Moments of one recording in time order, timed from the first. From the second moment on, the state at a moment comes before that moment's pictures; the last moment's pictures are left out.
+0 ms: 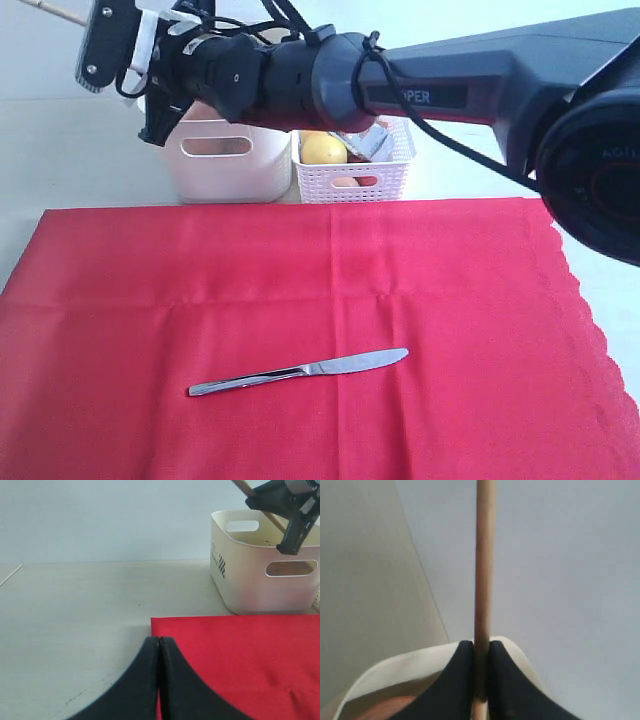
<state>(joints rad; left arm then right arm) 0.00 0.01 0.00 -0.06 0.27 0.10 0.78 2.30 -1.80 0.60 -0.21 -1.38</state>
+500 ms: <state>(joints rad) 0.00 0.01 0.00 -0.06 0.27 0.10 0.78 2.34 -1.80 0.81 -0.50 -1.21</state>
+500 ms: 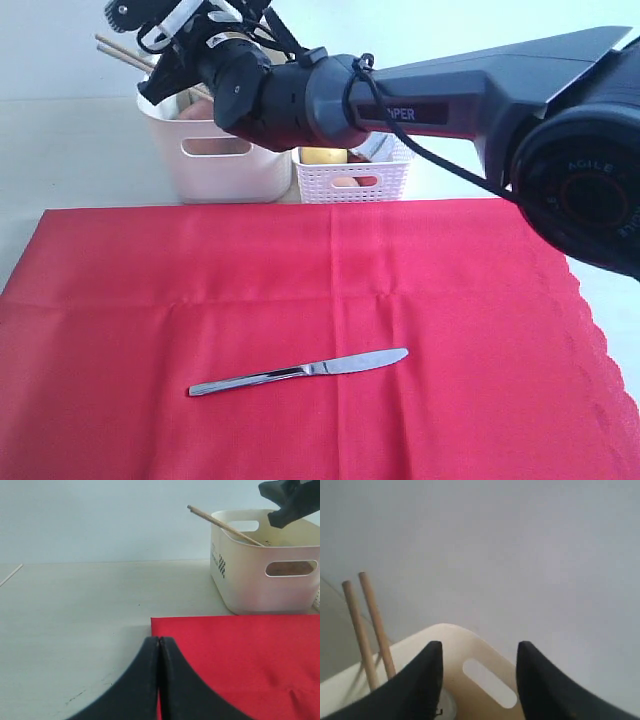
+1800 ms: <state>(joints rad) 0.00 0.01 0.00 -0.06 0.27 0.10 0.92 2.12 -1.75 1.74 -0.87 -2.09</state>
